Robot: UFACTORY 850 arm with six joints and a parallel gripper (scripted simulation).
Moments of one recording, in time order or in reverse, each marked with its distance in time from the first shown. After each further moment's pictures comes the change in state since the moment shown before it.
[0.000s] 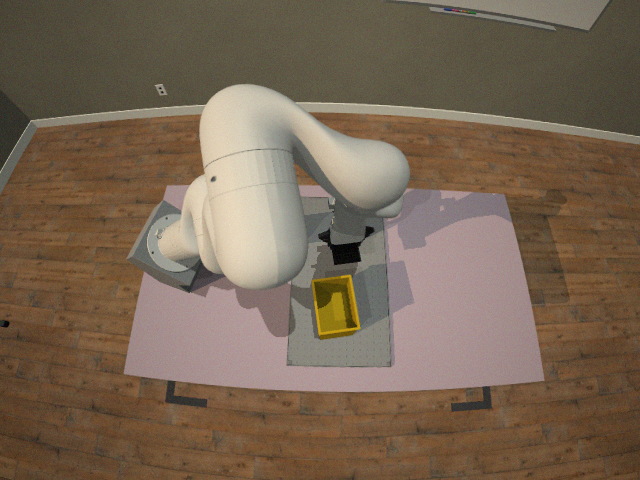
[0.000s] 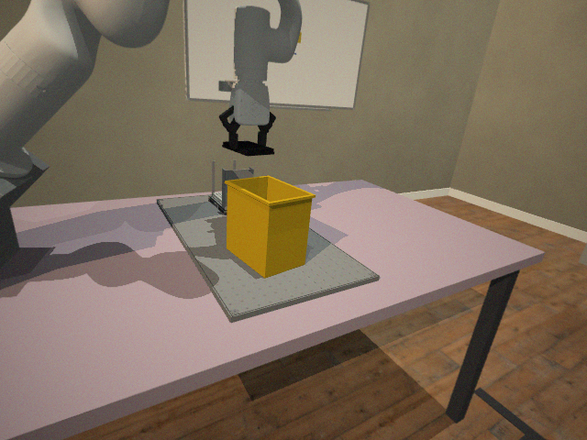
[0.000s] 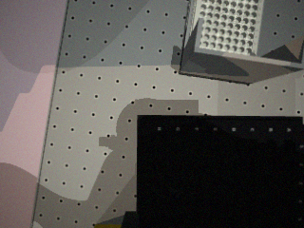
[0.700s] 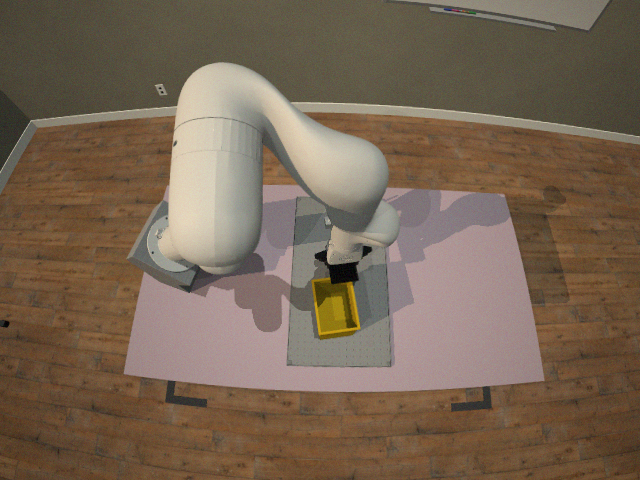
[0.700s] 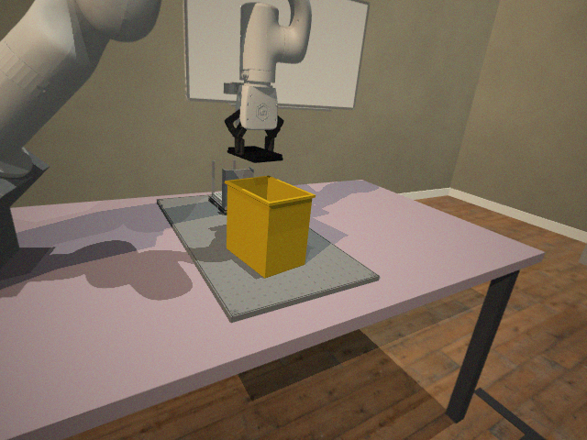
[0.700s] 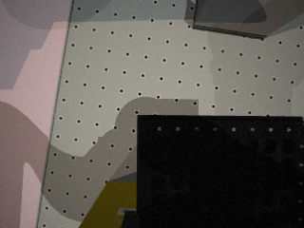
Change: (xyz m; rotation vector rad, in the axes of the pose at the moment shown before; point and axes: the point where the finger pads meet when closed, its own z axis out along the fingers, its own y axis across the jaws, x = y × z) arm -0.060 -0.018 0.003 -0.003 -0.003 0.001
